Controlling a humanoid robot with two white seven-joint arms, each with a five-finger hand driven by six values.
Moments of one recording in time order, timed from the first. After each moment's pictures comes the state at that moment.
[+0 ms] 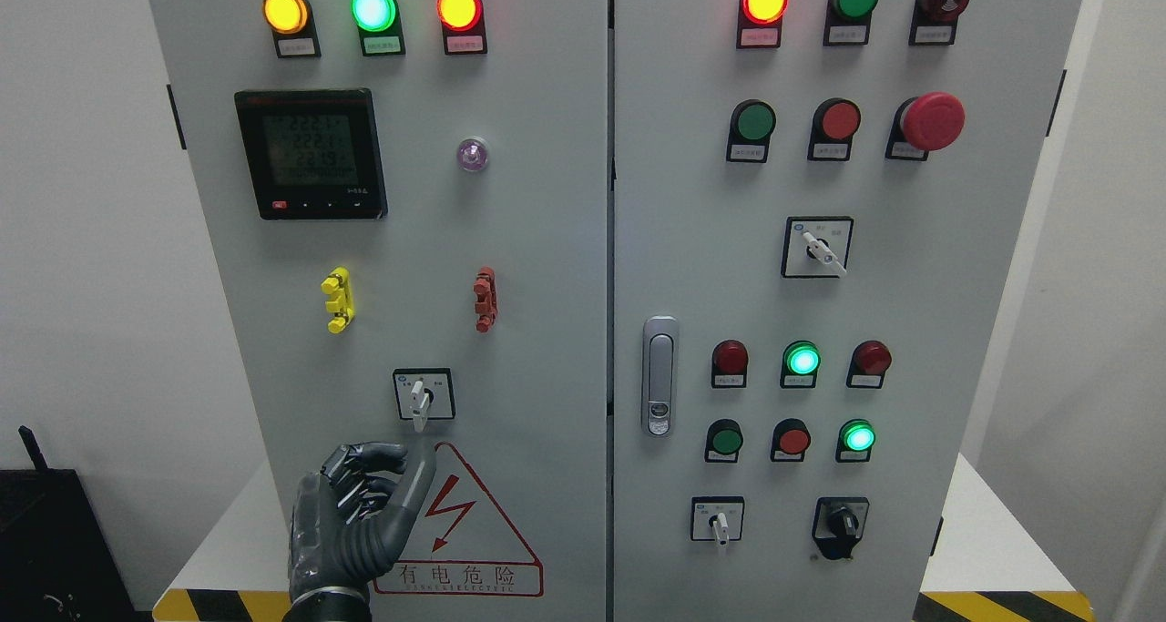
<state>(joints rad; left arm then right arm) -0.28 -0.13 -0.07 -2.04 -0.13 0.57 0.30 0.09 0.12 0.08 -0.13 0.00 0.02 -0.08</state>
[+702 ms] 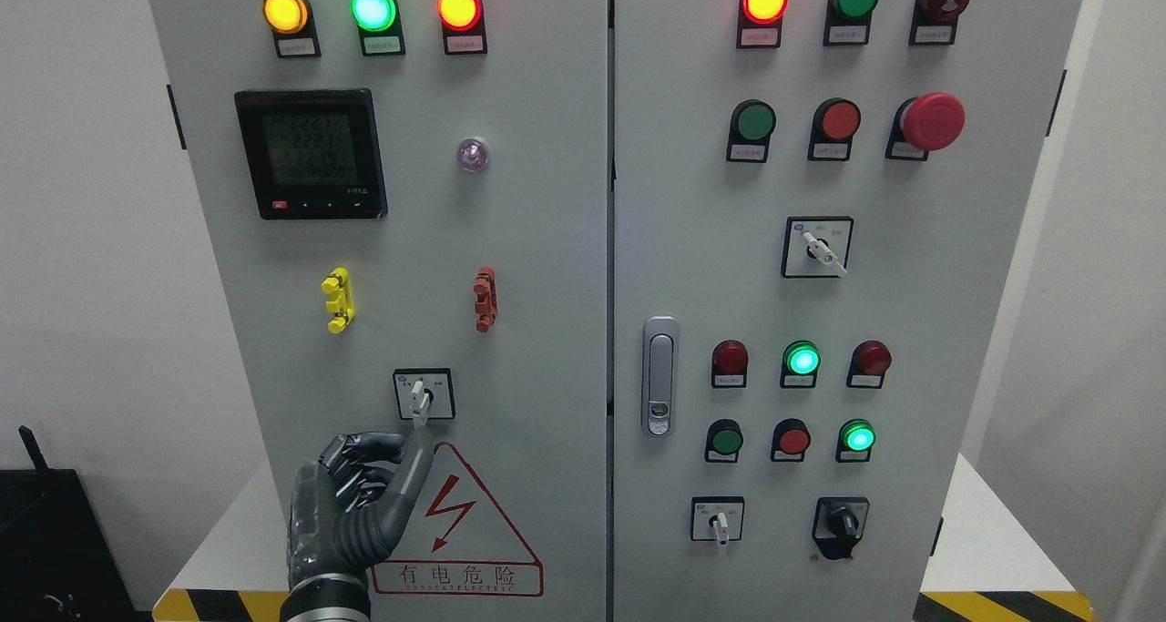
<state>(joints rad) -0.30 -0.14 -0.06 -2.03 -0.13 0.59 0.30 0.09 0.12 0.08 -0.13 0.00 0.02 -0.08</state>
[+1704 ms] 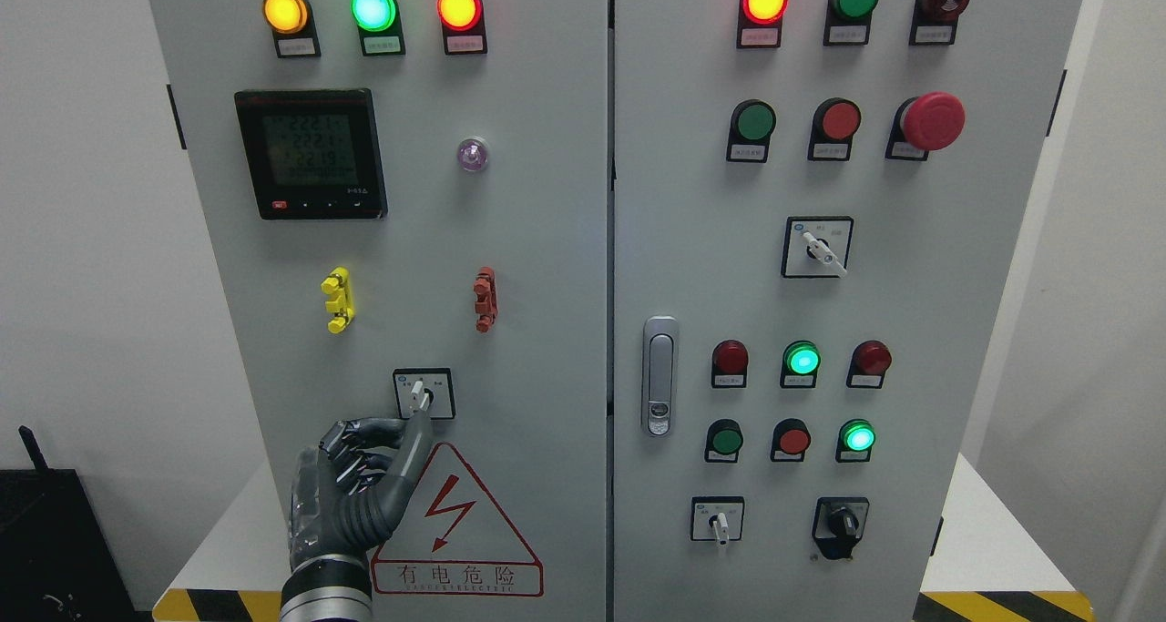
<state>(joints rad) -0.35 -0.14 -0.05 -2.01 -0.13 0.62 0.31 0.09 0.12 0.08 -0.13 0.00 0.02 -0.08</state>
